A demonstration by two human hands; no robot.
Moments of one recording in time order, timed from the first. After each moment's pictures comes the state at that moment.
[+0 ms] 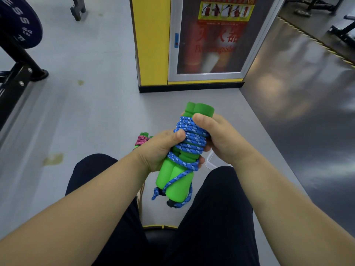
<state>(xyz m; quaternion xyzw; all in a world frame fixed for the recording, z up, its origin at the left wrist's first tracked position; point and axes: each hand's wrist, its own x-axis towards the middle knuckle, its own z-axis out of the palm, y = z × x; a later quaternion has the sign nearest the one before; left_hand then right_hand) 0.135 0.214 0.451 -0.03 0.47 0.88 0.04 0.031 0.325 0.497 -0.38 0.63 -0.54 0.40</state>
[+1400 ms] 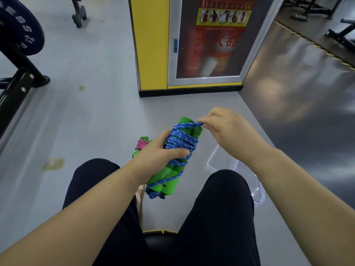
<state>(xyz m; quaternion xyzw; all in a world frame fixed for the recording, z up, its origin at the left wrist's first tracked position) 0.151 0.218 0.454 -0.25 0.63 0.73 -0.05 -0.009 0.335 0.487 -0.63 0.75 -0.19 -0.10</state>
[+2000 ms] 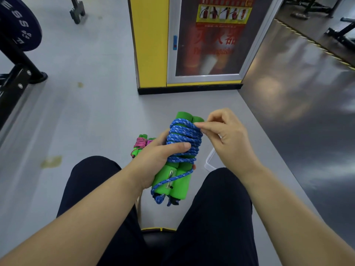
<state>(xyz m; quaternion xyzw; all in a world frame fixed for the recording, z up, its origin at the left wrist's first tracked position) 0.155 0.235 0.469 -0.23 0.50 0.83 -0.06 0.014 0.345 0.466 -0.54 0.73 -0.41 -0.10</state>
